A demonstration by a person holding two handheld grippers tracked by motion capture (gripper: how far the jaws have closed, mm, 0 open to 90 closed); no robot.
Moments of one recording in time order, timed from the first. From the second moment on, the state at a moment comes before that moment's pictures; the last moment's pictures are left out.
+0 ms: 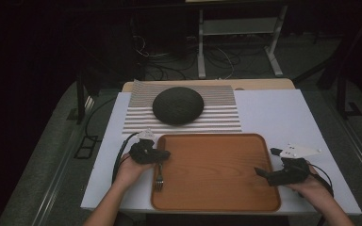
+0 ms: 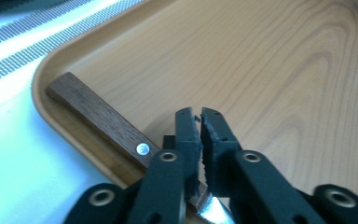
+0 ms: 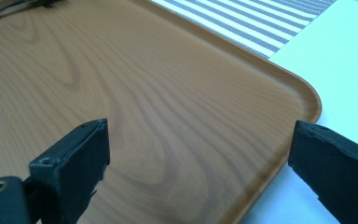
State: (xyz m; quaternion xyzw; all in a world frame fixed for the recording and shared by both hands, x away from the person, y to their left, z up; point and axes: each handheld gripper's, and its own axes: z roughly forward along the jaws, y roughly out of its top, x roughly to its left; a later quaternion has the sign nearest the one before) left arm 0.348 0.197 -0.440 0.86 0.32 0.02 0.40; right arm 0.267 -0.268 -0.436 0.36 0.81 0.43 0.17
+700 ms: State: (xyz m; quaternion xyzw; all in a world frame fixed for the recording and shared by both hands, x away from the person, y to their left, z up) left arm 0.313 0.225 -0.418 0.83 0.29 0.07 0.46; right arm 0.269 -0.268 -0.435 0.36 0.81 0.44 0.16
